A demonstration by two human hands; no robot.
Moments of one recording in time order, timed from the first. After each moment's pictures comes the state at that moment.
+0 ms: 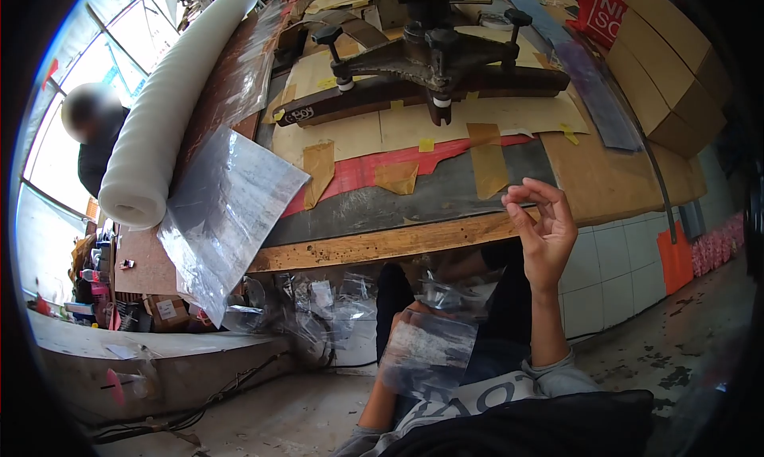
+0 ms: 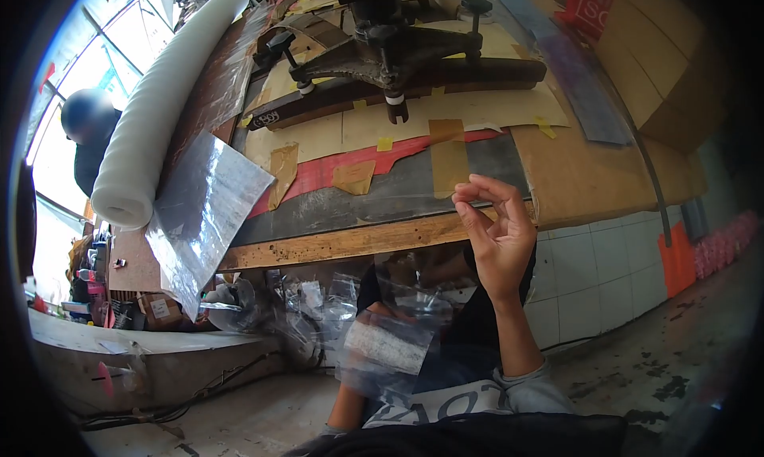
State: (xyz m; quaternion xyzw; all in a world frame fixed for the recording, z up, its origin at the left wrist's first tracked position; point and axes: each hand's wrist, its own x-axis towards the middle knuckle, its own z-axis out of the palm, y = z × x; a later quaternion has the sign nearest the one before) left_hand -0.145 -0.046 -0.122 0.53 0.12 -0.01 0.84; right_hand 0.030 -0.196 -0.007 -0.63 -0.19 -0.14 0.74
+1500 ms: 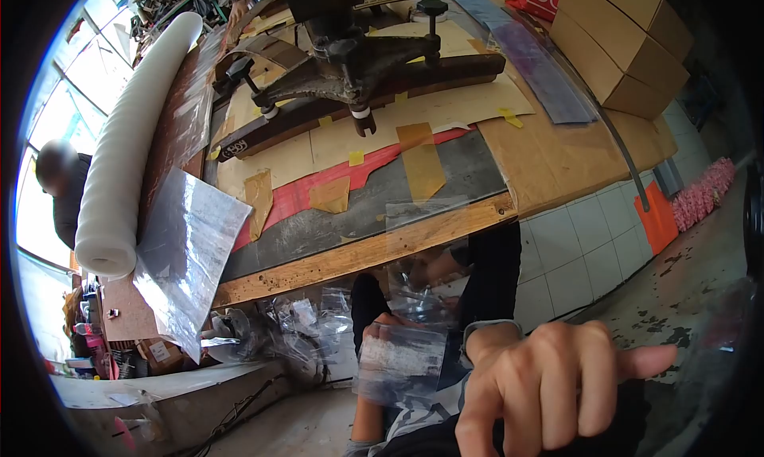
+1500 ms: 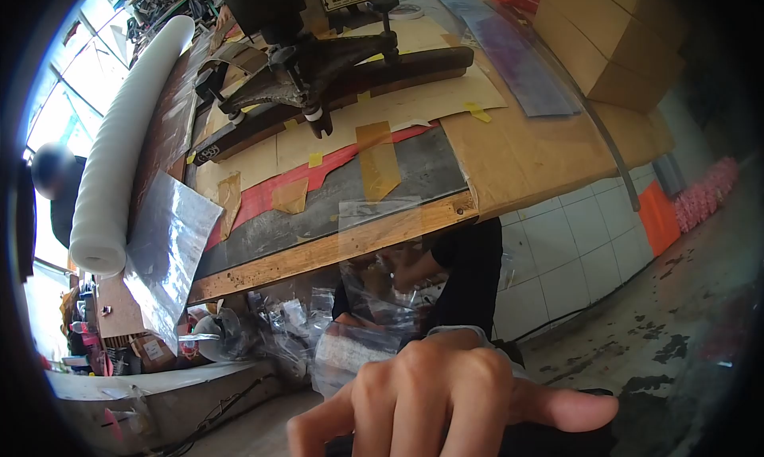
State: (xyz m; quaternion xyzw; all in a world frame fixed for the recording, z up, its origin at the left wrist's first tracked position) left_hand -0.146 -0.055 -0.127 0.52 0.12 -0.03 0.84; right_hand -0.034 -0.203 0.099 0.03 -0.55 0.20 0.81
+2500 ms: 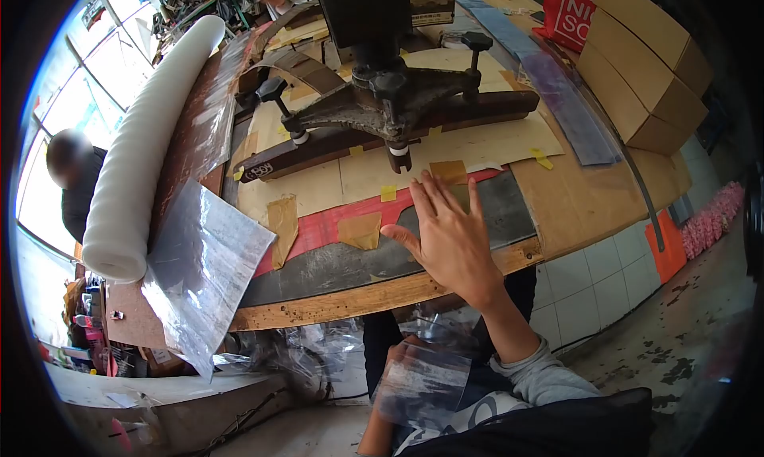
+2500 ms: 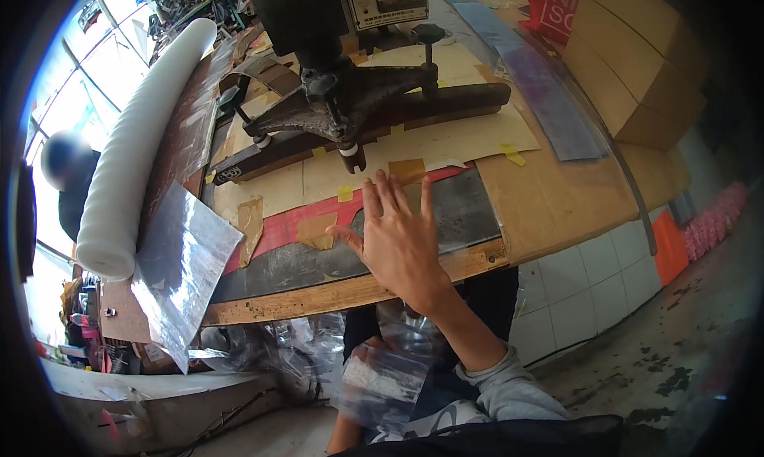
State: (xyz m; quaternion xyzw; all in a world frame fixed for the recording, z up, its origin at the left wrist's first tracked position) left_hand -0.124 -0.056 -0.134 0.78 0.06 0.07 0.62; right_hand 0.081 -0.135 -0.003 -0.92 -0.28 -0.21 0.19
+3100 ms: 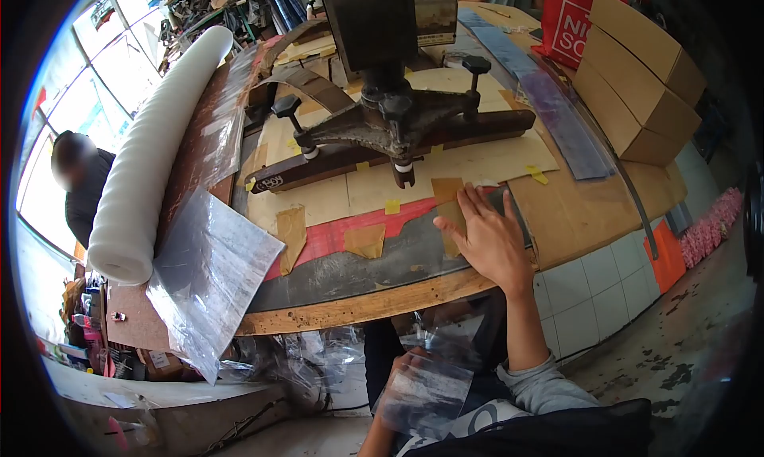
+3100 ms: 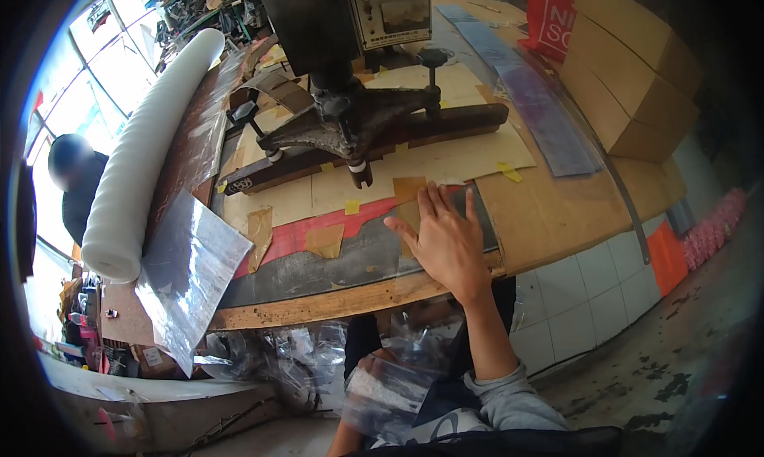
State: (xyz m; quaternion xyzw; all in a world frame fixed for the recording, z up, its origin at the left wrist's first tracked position) left_hand -0.128 -0.054 -0.131 0.71 0.06 0.01 0.70; right_hand 0.101 -0.180 -0.009 -0.94 -0.24 -0.15 0.17
